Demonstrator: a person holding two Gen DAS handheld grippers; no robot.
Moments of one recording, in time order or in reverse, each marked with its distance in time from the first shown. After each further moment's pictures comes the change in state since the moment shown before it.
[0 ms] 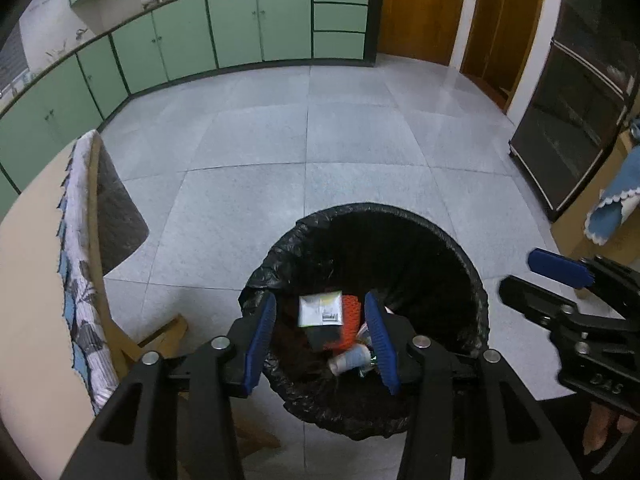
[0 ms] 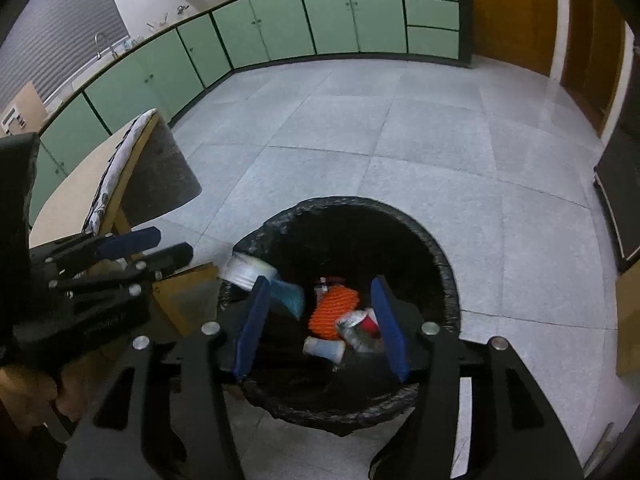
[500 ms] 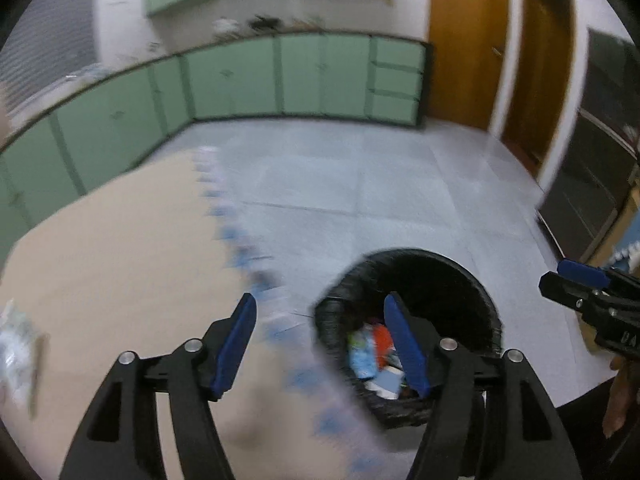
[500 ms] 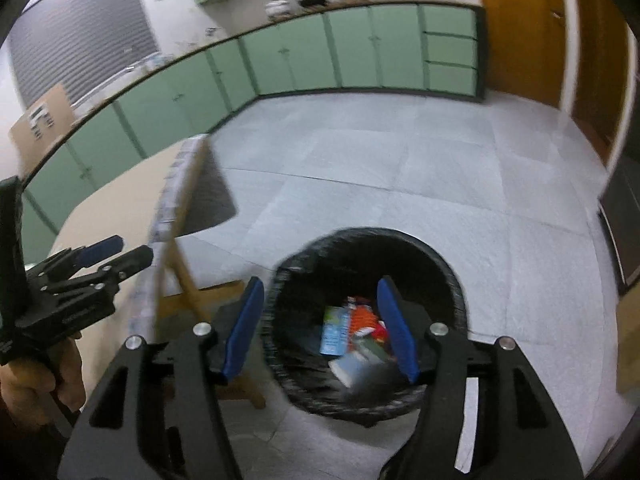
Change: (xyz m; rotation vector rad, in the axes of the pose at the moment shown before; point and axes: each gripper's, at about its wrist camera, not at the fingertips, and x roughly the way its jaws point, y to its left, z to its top) left arm -0.132 0.075 -0.074 -0.174 -0.243 0.166; right arm -0.069 0.071 -0.006 -0.100 -0.107 0.106
